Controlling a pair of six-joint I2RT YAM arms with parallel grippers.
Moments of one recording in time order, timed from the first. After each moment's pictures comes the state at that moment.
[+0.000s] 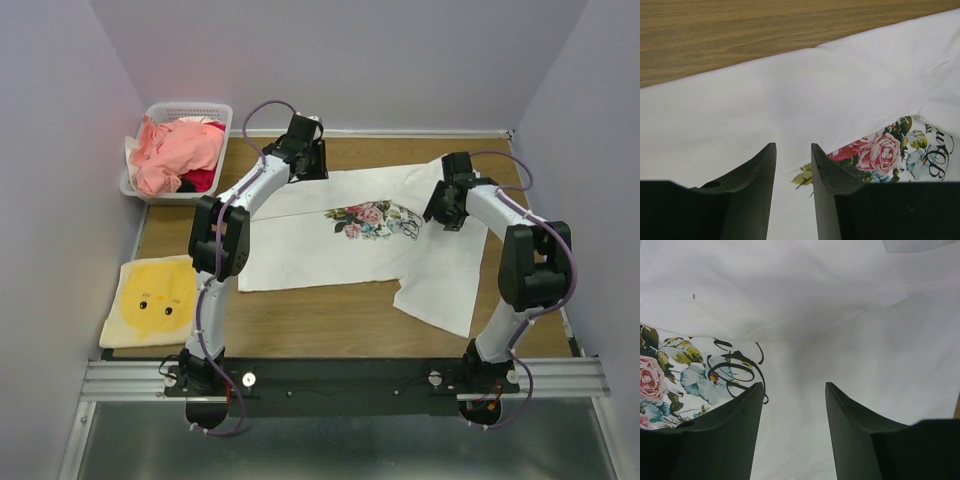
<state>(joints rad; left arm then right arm) -0.41 2.22 1.94 -0.49 0.08 -0.40 0.11 1.79 1.27 -0.59 0.17 0.52</state>
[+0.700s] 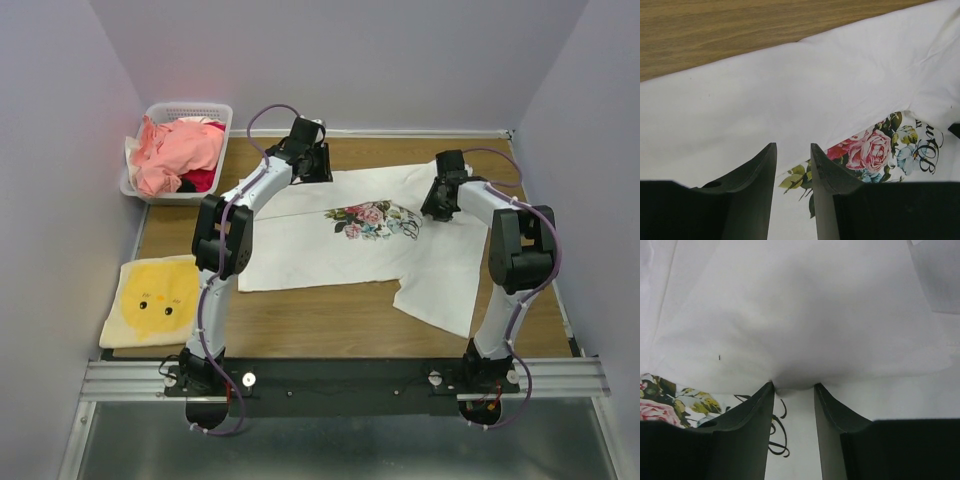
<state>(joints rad) -0.42 2.25 1.95 -0.47 0.15 -0.42 0.11 1.94 1.31 -0.41 0.14 0.52</state>
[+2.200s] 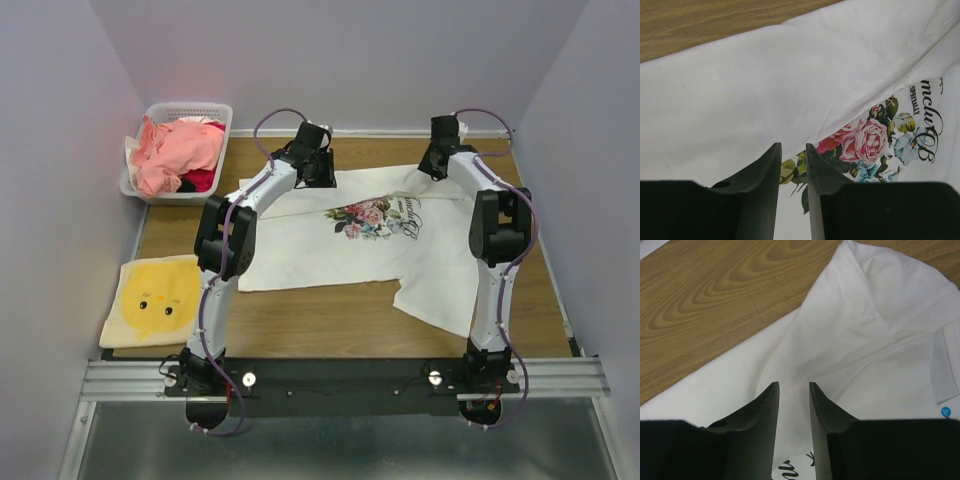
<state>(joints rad) -0.45 2.25 1.93 -0.46 0.17 -0.41 0.11 2.26 1.84 -0.40 0.23 0.47</state>
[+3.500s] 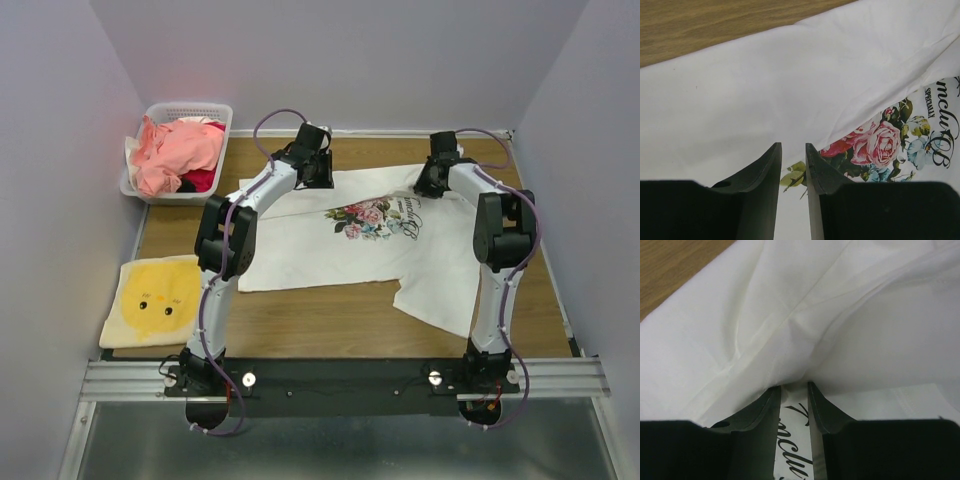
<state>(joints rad) -0.45 2.26 1.92 -0.46 0.13 -0.39 0.11 2.18 1.64 -0.40 0.09 0.53</state>
